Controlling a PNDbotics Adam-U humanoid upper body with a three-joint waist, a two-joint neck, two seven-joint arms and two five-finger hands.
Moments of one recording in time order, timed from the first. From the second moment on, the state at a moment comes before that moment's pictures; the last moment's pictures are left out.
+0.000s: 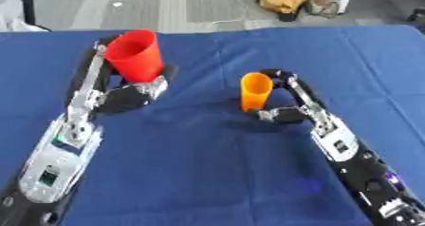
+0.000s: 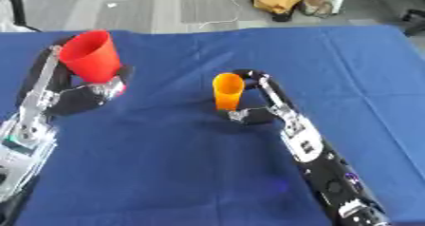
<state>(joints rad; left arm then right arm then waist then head) -0.62 0.20 -0.36 -1.59 -0.15 0.07 0.12 -0.59 -0.27 0.08 -0.99 0.35 -0.45 0.02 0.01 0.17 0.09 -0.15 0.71</state>
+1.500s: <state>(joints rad) -0.62 0.18 -0.37 -1.59 -0.14 0.07 0.11 -0.66 -0.23 0.10 -0.90 0.43 -0.47 0.00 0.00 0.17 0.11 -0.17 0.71</state>
